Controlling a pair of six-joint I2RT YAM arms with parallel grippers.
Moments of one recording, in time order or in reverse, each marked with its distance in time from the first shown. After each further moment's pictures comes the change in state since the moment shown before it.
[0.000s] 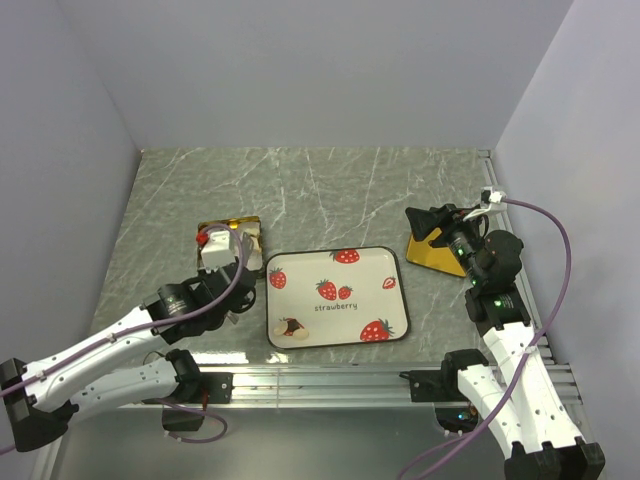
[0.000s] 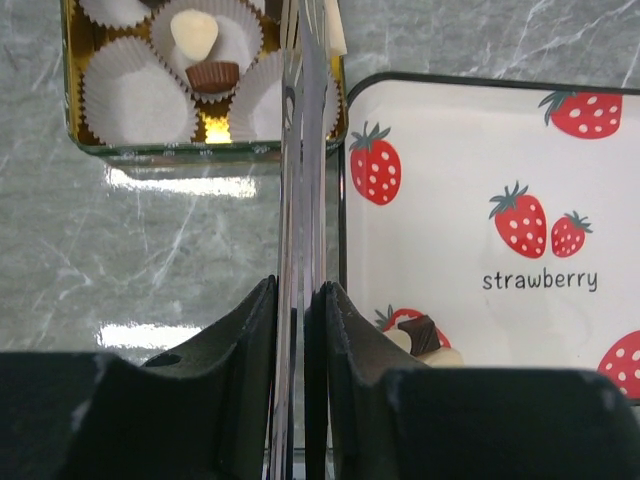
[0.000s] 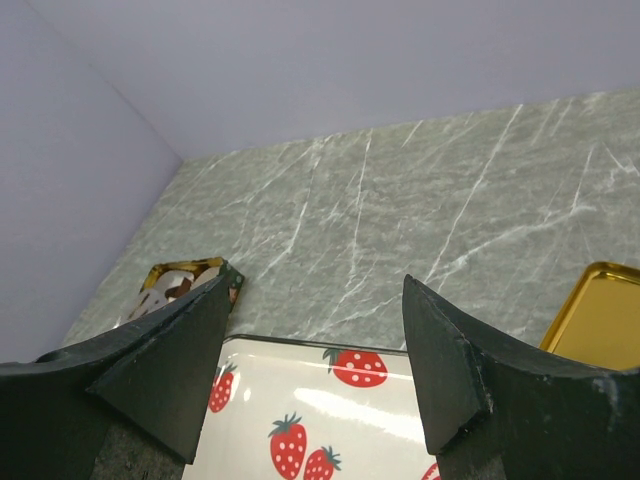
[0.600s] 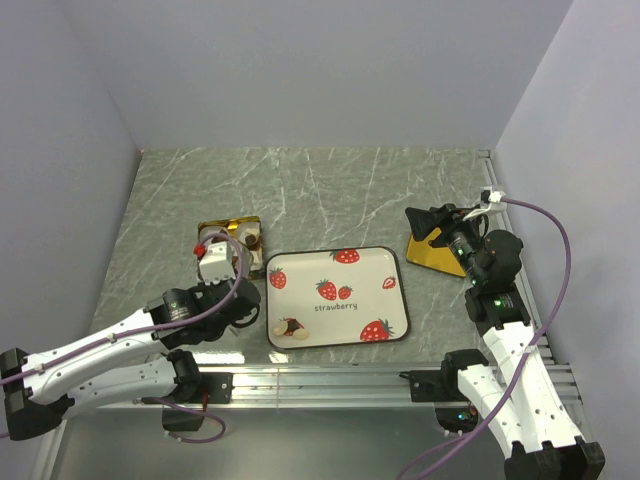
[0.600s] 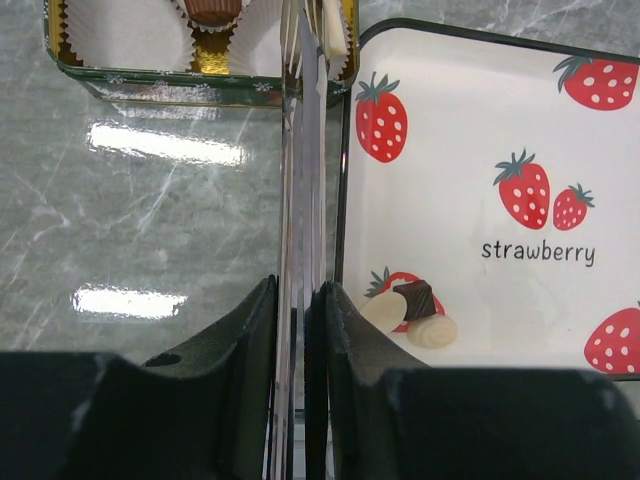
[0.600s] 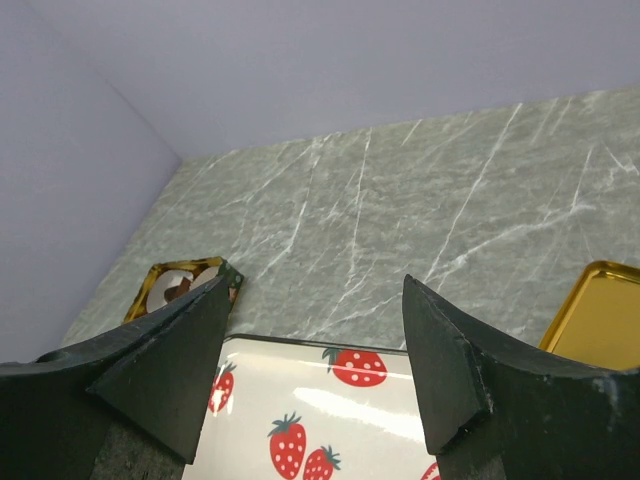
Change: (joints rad) left arm -0.109 -0.002 -0.017 -0.123 -0.019 -0.223; right arm 0.000 0.003 0.000 0.000 0.000 0.000
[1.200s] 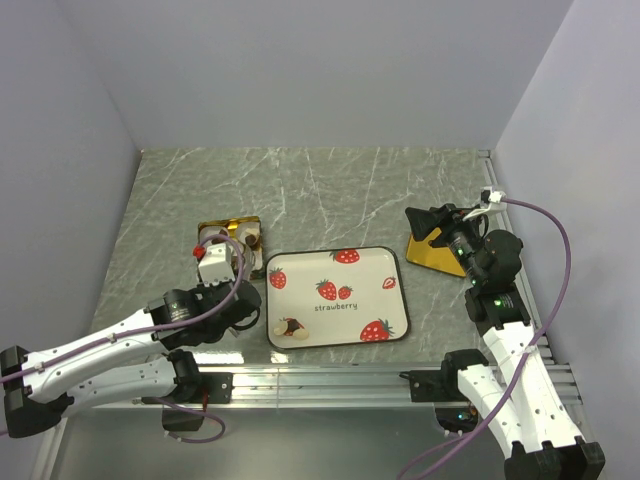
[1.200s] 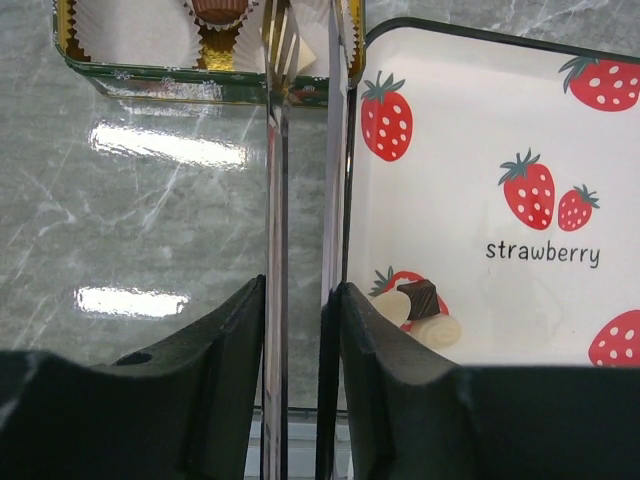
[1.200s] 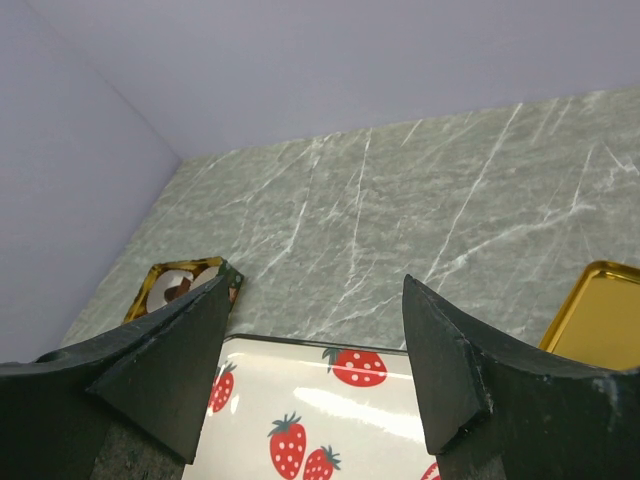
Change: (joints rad) left arm -0.024 0.000 0.000 -0.028 -0.022 -0.040; right arm 0.000 0.000 0.000 0.000 0.000 0.000
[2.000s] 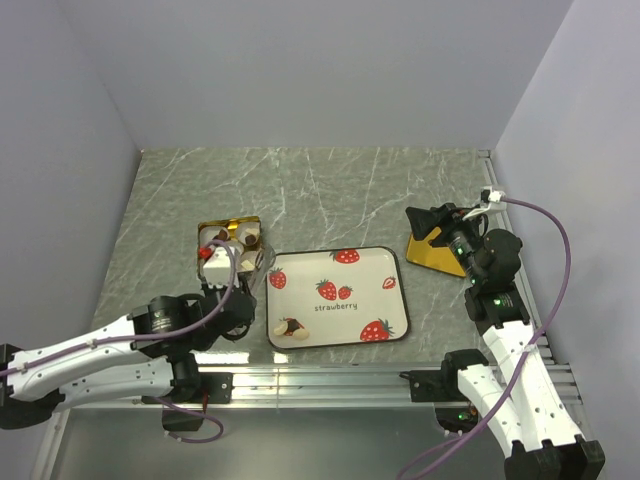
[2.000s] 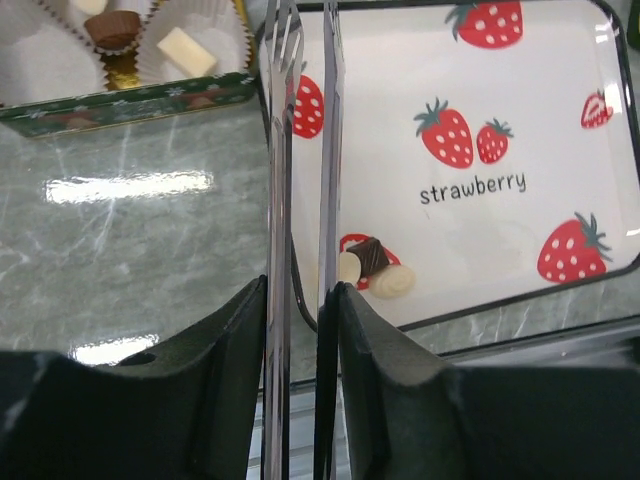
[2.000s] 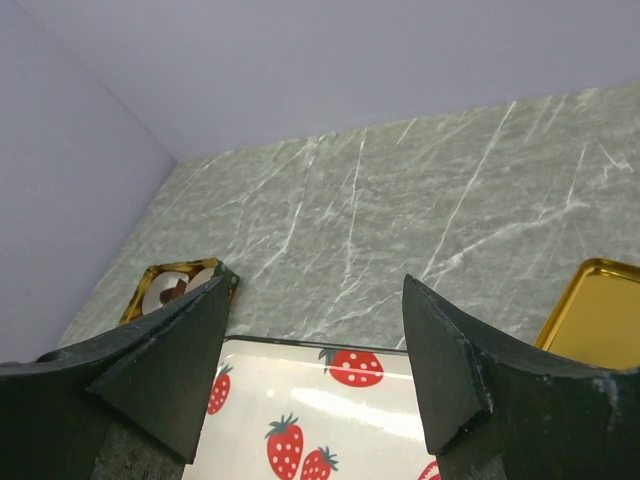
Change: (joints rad) left arm -0.120 -0.080 0.029 0.032 0.014 0.134; right arm 0.000 0.006 0.000 0.000 0.011 -0.001
